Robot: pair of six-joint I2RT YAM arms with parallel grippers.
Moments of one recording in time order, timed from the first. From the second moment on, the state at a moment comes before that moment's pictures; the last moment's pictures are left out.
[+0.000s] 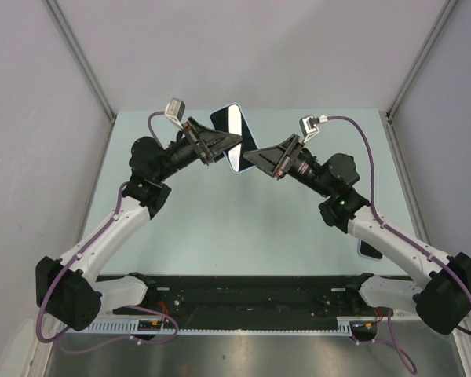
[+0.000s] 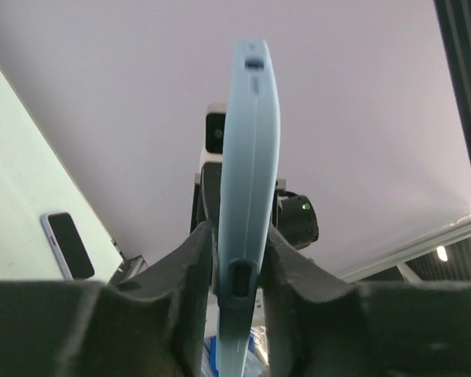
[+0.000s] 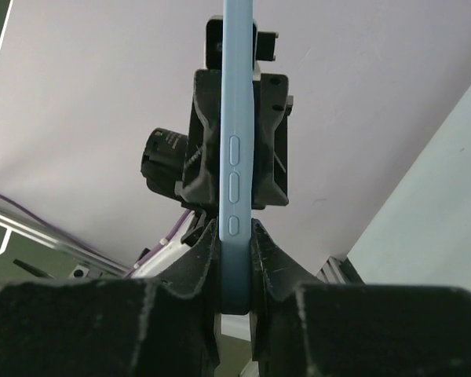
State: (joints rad) left arm -0.45 1.18 0.99 0.47 0.59 -1.36; right arm 0.65 1.18 0.91 0.59 -0.39 1.25
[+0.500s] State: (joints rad) left arm -0.45 1.19 1.01 0.55 0.54 -1.35; right arm 0.66 1.16 0.89 0.59 -0.38 1.25
